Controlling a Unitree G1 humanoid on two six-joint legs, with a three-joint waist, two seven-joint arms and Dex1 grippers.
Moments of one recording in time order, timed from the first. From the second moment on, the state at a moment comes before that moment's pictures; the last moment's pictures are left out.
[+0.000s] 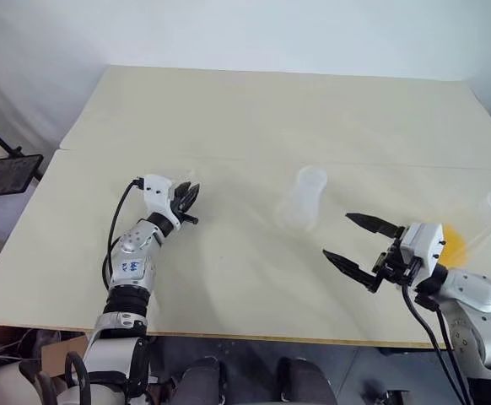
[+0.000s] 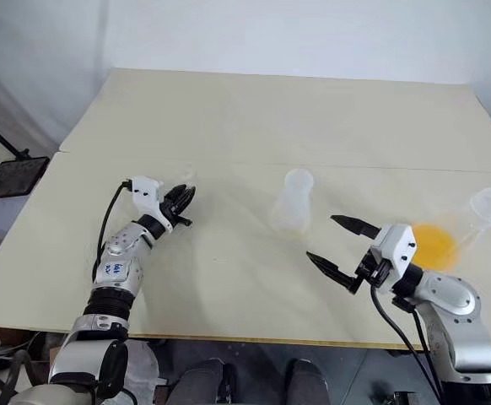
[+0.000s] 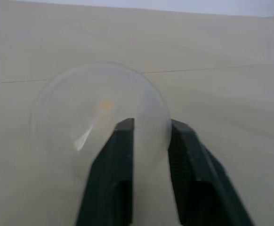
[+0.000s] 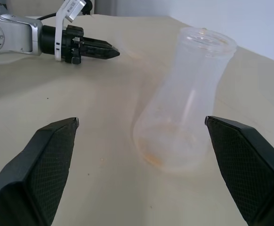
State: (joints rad) left arm -0.58 0.25 0.16 0.55 -0.22 -0.04 -0.40; right arm 0.02 -0.60 -0.20 -0.28 0.49 0.04 0.93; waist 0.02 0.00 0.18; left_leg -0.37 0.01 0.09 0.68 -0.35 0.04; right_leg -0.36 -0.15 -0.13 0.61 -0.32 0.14
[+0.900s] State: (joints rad) left arm -1.17 0.43 -0.19 0.59 -0.10 -0.35 -1.21; right arm 0.23 -0.51 -0.44 -0.49 0.54 0.03 0.70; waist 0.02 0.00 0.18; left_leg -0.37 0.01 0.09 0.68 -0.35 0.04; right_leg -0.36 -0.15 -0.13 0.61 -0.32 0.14
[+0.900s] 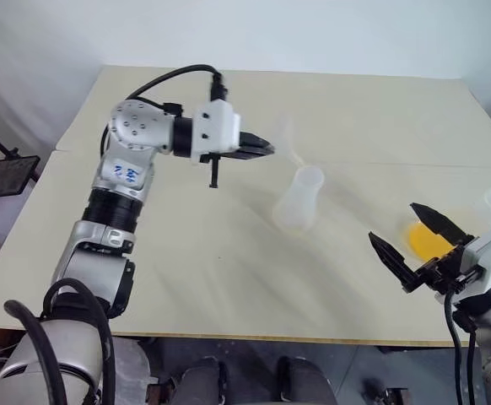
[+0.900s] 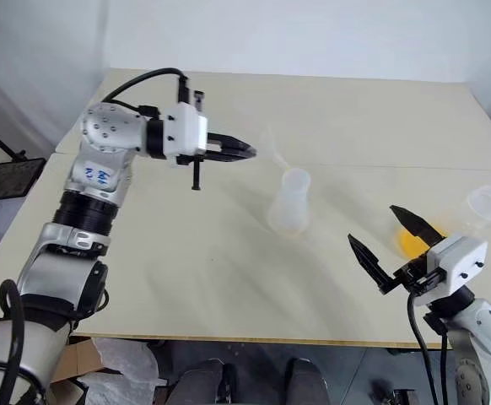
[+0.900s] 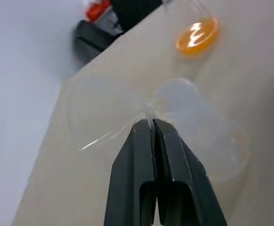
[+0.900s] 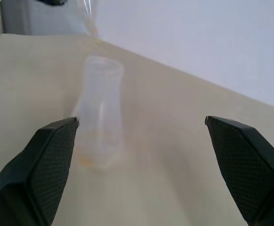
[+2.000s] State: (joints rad) left arm -1.15 0.32 -0.14 0.75 -0.18 -0.31 -1.30; right arm 0.27 -0.46 -0.42 -0.50 0.53 -0.02 0.64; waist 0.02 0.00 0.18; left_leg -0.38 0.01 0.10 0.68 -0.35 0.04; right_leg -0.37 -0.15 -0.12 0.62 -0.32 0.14
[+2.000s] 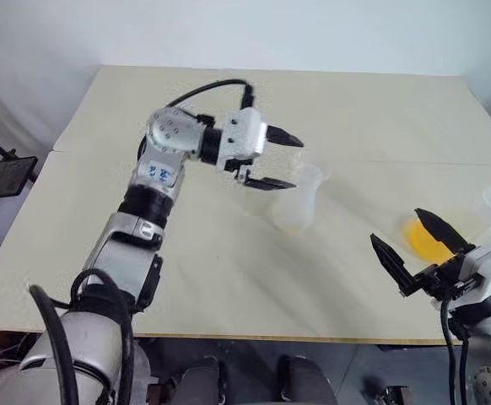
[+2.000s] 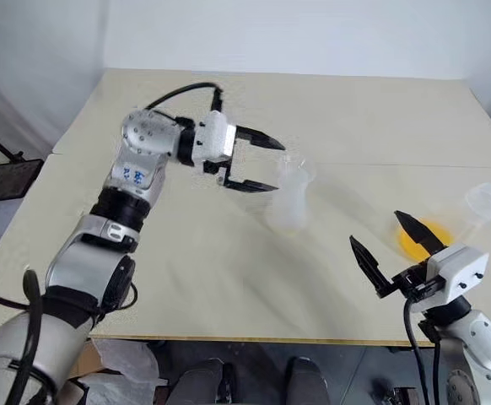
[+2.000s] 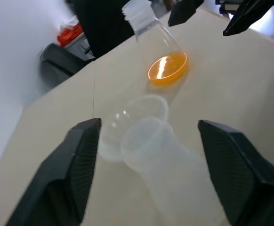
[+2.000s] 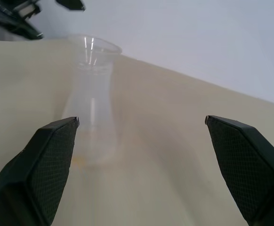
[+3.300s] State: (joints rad) left arm -0.43 0.50 0.07 0.00 -0.49 0.28 -1.13; right arm 0.07 -0.60 -0.71 -0.11 0.57 0.23 0.36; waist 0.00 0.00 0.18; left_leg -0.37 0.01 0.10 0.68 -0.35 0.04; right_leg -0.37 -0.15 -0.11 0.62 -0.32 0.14
